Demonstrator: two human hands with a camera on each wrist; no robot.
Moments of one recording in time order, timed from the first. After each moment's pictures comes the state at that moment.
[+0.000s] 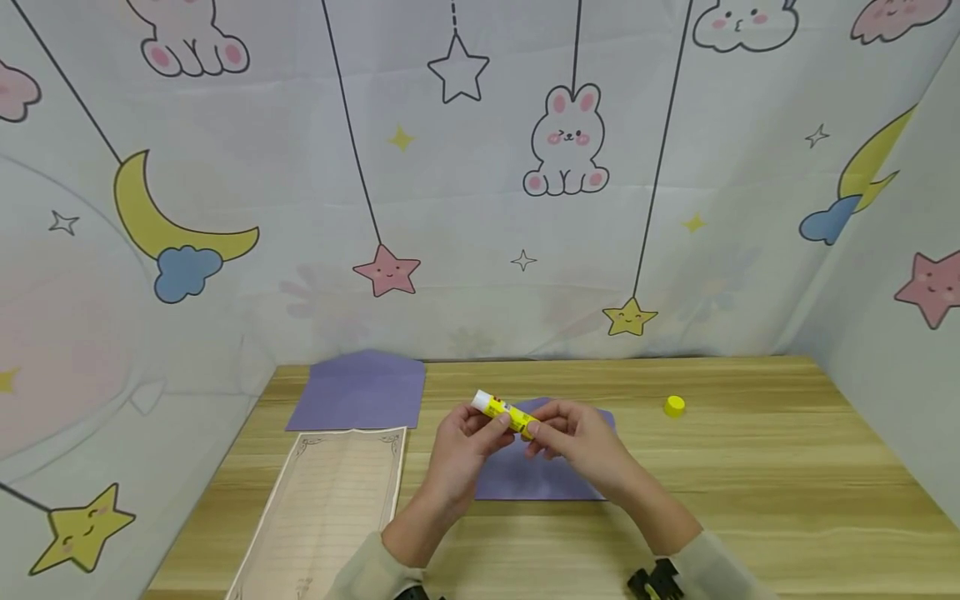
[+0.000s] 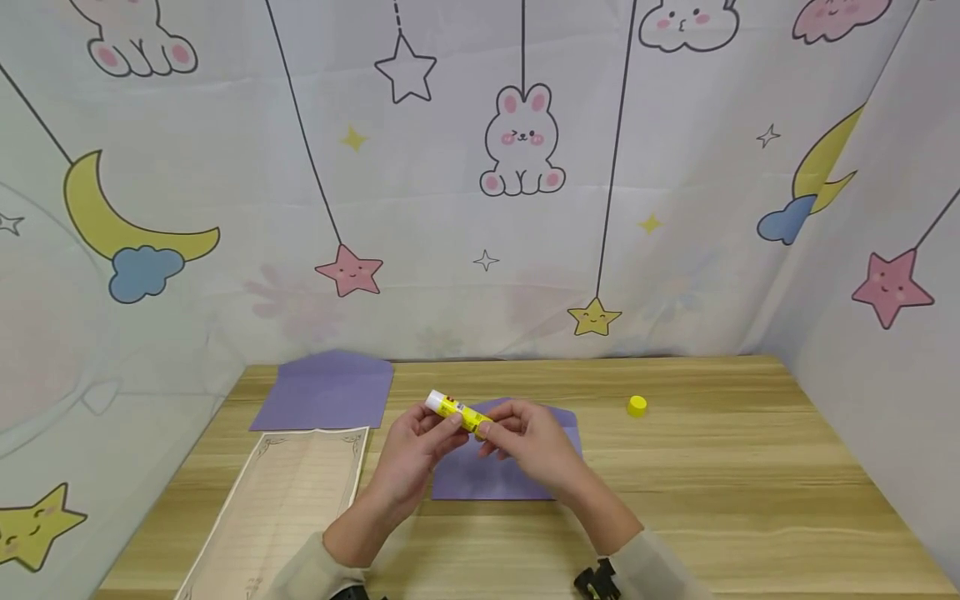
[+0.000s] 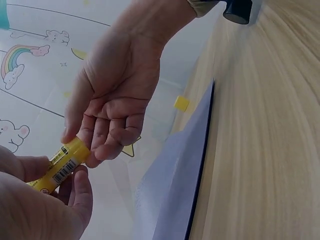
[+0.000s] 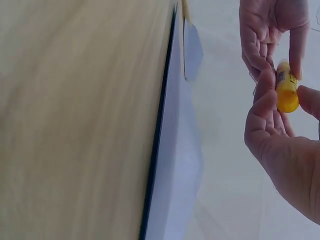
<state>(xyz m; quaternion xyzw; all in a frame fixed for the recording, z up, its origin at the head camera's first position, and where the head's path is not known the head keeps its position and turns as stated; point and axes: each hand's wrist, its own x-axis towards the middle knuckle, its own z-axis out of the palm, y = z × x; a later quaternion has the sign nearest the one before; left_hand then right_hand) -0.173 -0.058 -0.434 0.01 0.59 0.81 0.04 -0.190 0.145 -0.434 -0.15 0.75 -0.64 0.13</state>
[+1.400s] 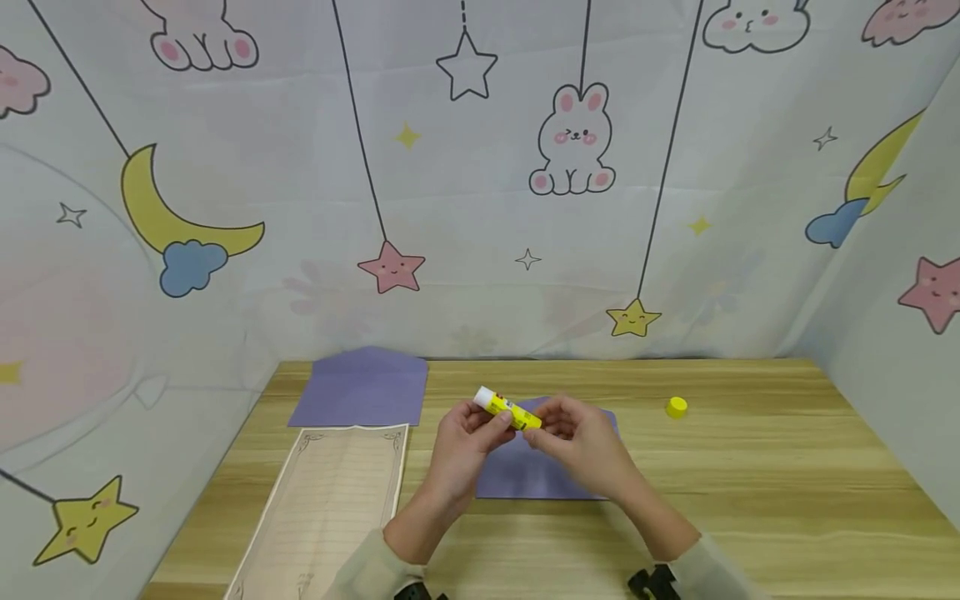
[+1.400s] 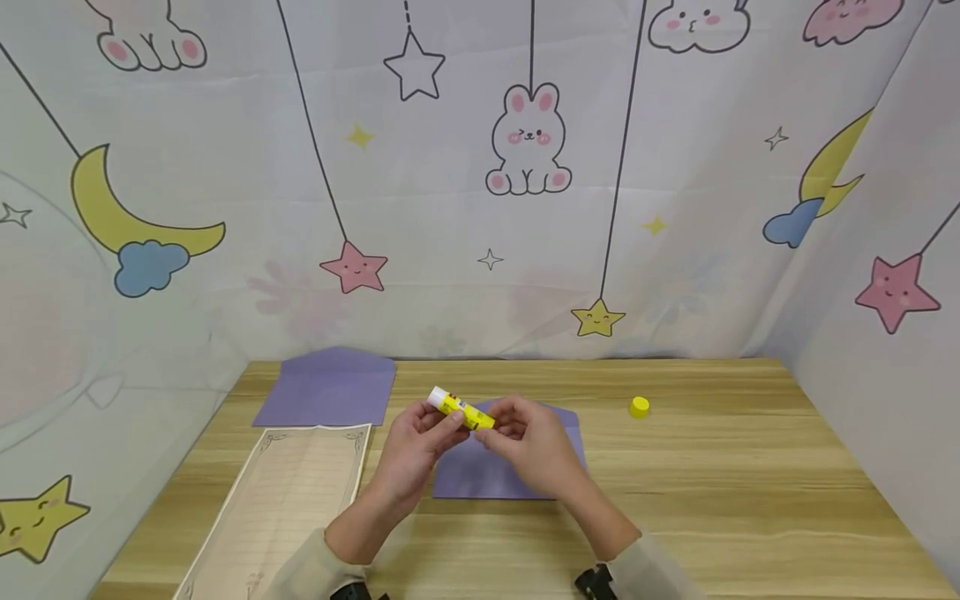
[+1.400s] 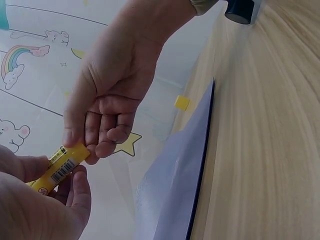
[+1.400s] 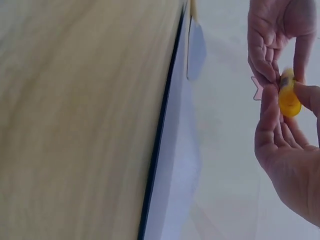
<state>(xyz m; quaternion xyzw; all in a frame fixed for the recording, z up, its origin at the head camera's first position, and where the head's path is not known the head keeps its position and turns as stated) -0.172 -0.061 -0.434 0.01 0.60 0.80 0.03 -0.184 0.139 -0.435 -0.19 0.80 -0.57 0.02</state>
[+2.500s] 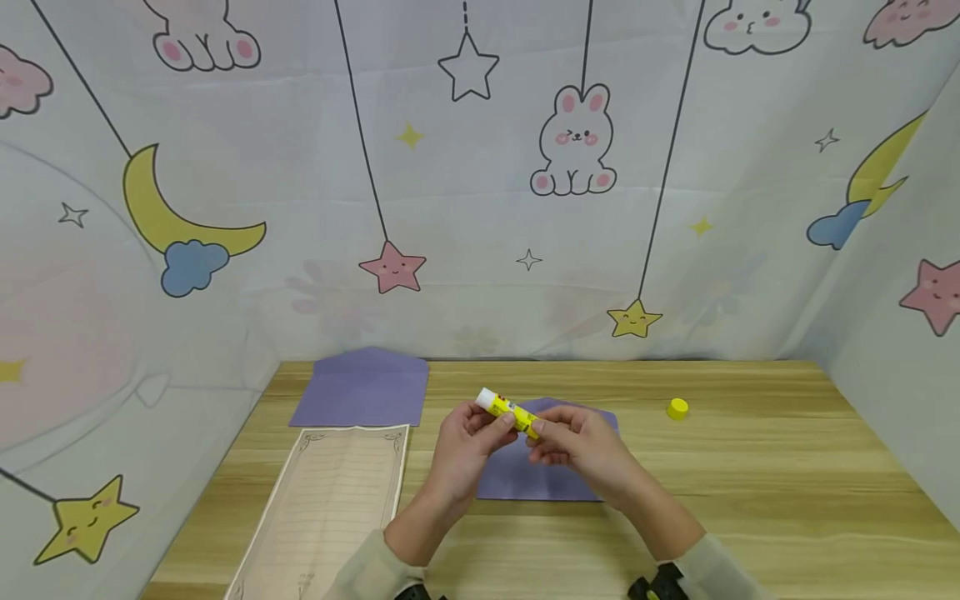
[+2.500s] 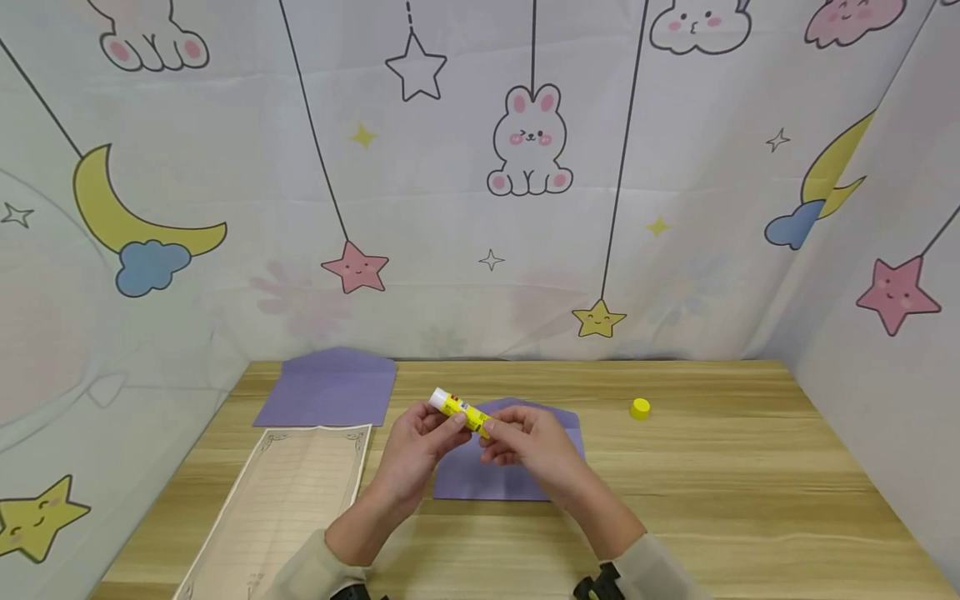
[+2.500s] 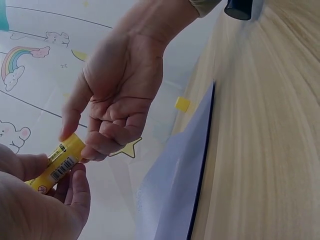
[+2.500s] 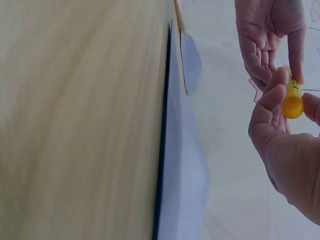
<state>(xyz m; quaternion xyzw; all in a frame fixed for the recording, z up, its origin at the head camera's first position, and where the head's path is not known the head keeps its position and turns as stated) -0.171 -0.060 -0.433 0.02 0.60 0.80 0.03 -0.188 0.143 -0.436 -0.11 0.69 -0.69 0.18</state>
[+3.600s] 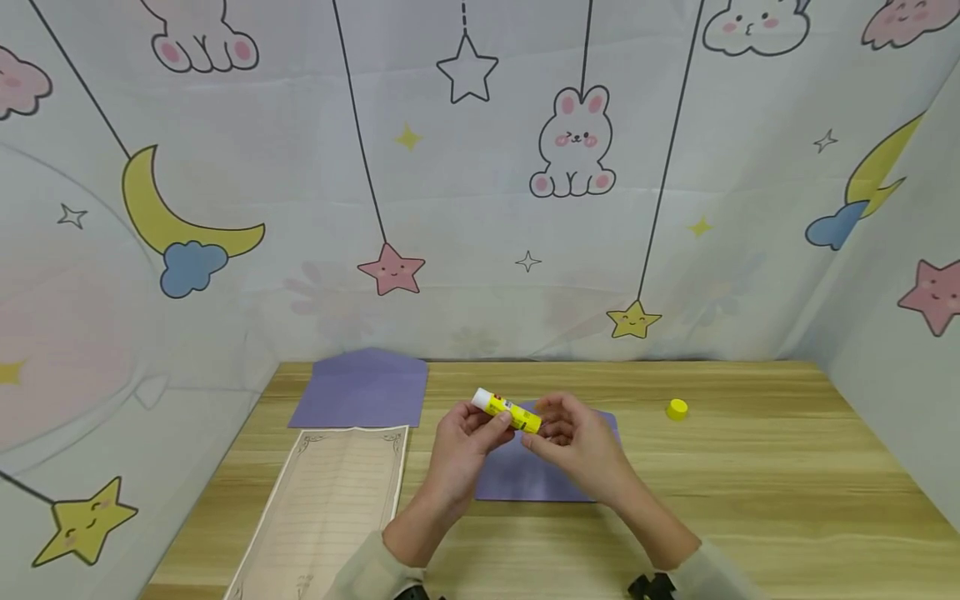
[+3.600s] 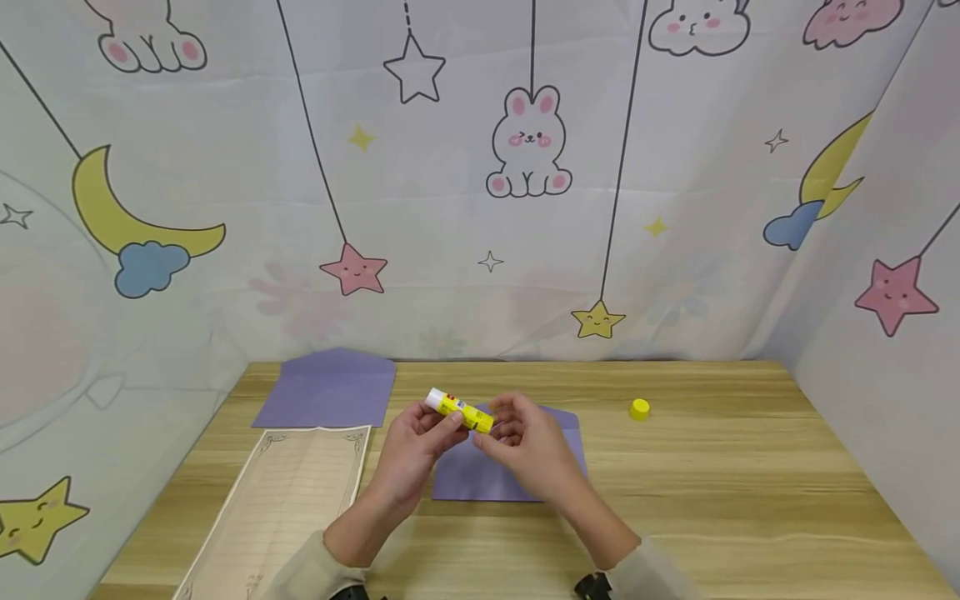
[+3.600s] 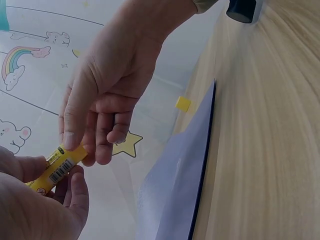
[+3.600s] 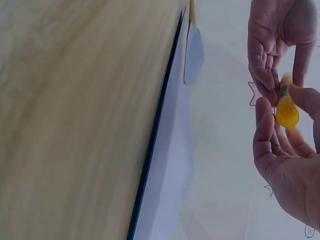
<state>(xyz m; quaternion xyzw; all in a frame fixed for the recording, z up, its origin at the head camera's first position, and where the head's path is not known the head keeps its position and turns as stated) -0.170 -0.061 -0.431 0.01 0.60 0.80 0.02 -0.179 0.134 -0.432 -0.17 0.79 -0.59 0.01</state>
